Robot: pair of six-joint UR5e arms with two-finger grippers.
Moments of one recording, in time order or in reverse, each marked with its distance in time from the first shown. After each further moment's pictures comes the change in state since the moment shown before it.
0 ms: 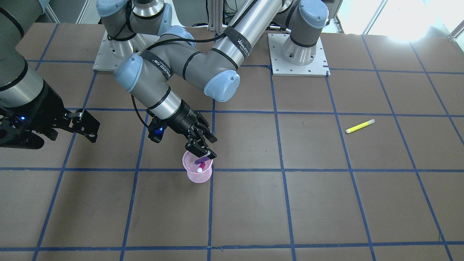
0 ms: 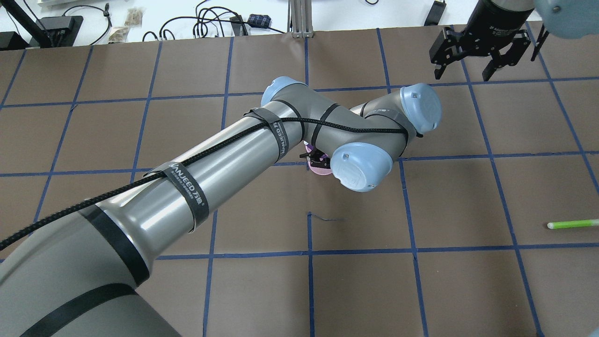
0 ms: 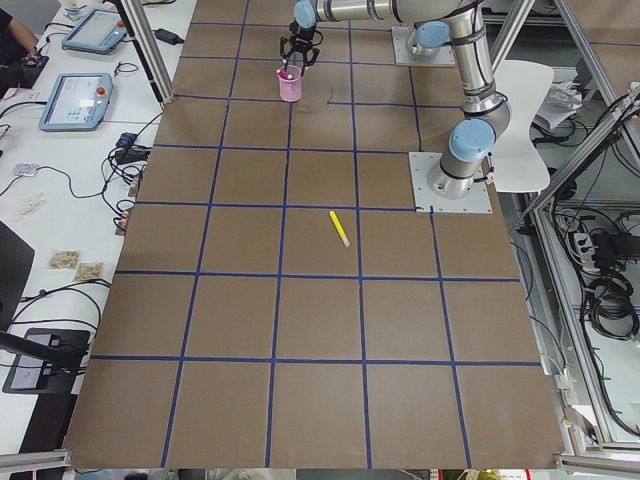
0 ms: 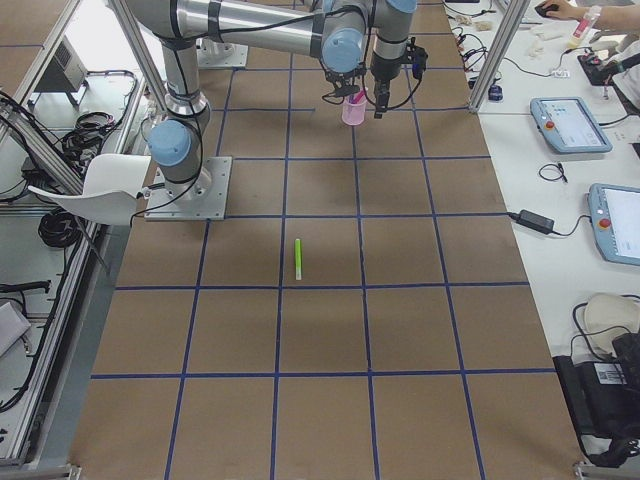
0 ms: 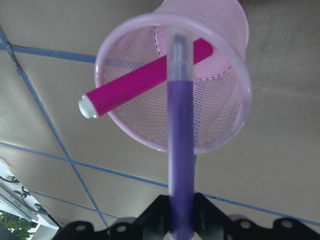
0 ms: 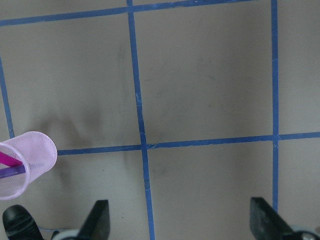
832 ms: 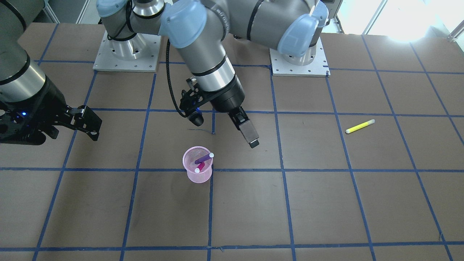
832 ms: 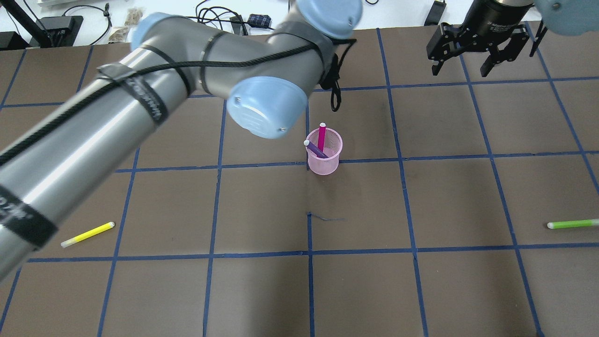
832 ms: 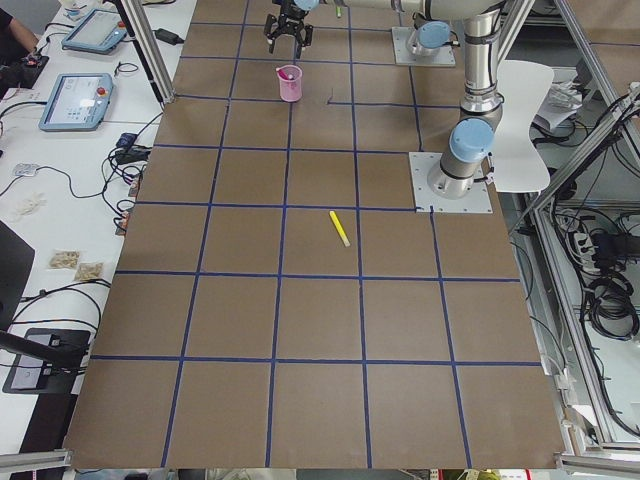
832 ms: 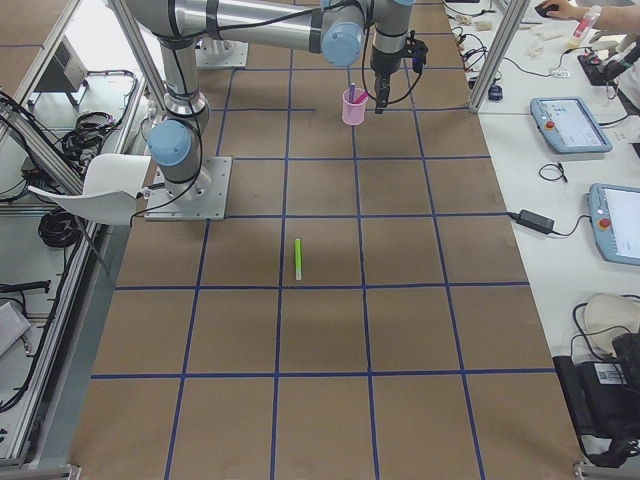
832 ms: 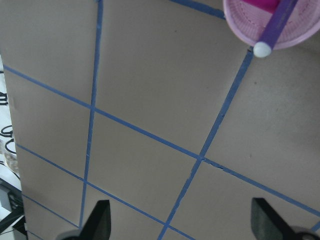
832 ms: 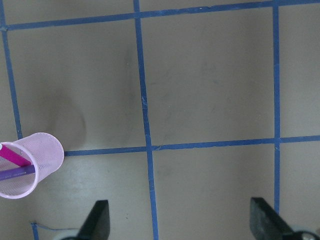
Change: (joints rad) left arm 0.252 0.301 -0.049 0.006 -0.255 -0.034; right arm 0.031 -0.022 -0.011 0.001 -0.004 0.013
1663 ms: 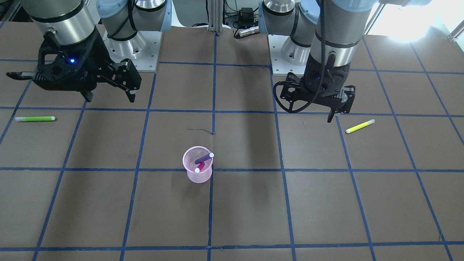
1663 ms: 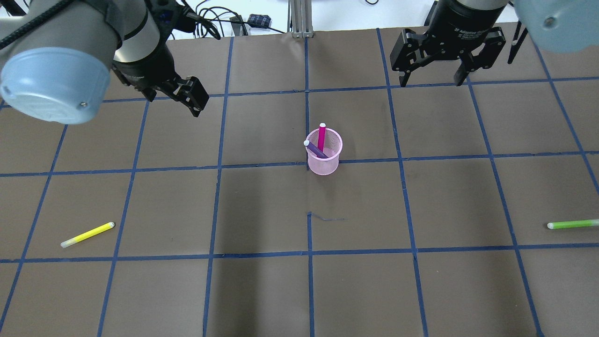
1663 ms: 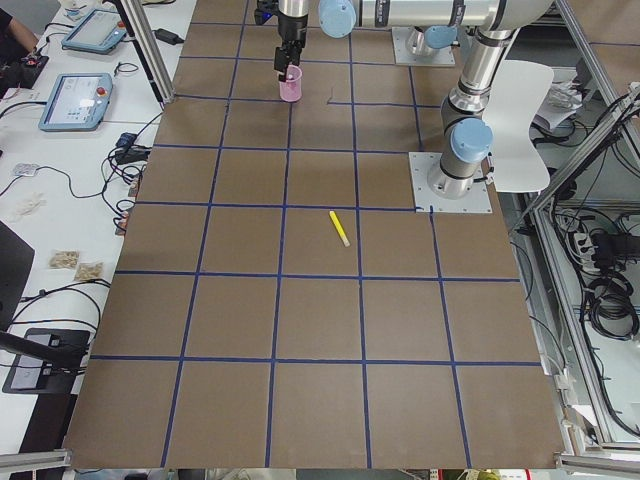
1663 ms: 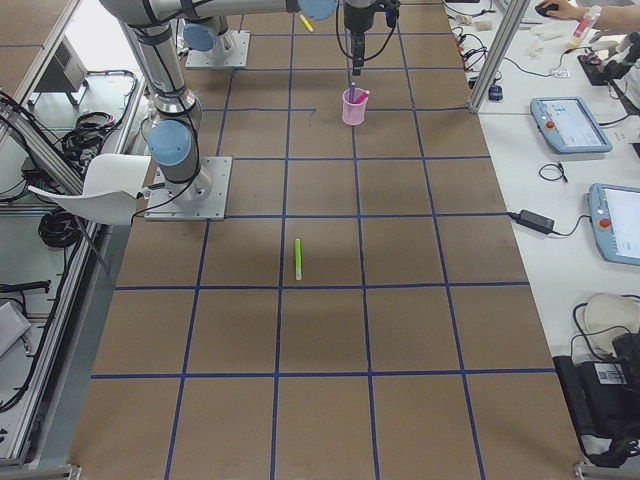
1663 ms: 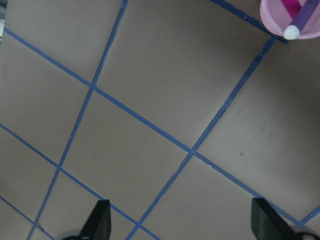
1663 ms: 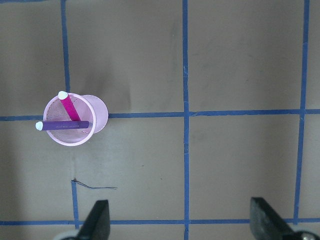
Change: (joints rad) left arm 0.368 0.266 -0.197 -0.005 -0.357 -0.461; right arm 0.124 -0.118 0.015 0.091 -0.009 0.088
